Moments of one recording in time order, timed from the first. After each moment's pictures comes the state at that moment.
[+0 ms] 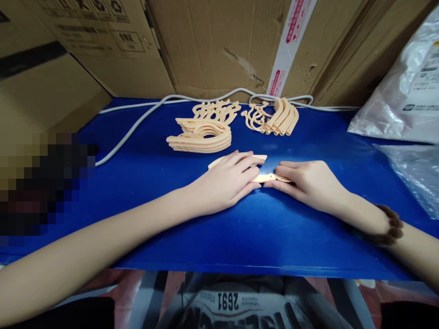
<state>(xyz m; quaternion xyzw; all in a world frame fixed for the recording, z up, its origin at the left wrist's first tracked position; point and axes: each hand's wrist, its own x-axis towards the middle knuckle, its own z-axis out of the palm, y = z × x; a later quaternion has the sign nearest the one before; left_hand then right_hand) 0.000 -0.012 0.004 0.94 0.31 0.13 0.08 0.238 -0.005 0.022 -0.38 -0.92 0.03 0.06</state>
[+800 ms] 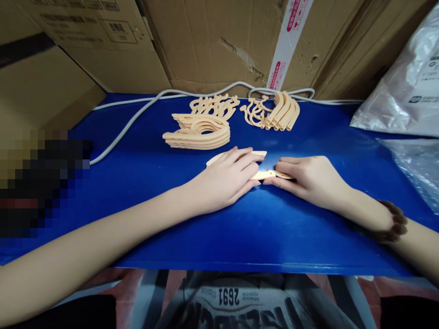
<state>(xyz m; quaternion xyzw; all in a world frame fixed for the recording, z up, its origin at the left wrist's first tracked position) 0.000 -0.013 0.001 0.95 0.30 0.12 0.04 0.238 -0.005 0.020 -0.38 -0.92 0.04 0.06</state>
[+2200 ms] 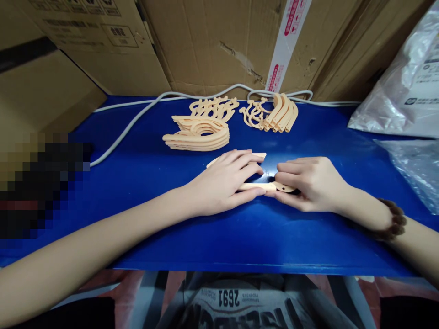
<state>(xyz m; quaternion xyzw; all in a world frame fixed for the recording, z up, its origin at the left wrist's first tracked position) -0.003 -0.014 0.009 0.93 0.31 0.15 0.16 0.240 -0.007 0.025 -0.23 -0.97 -0.05 0.12</state>
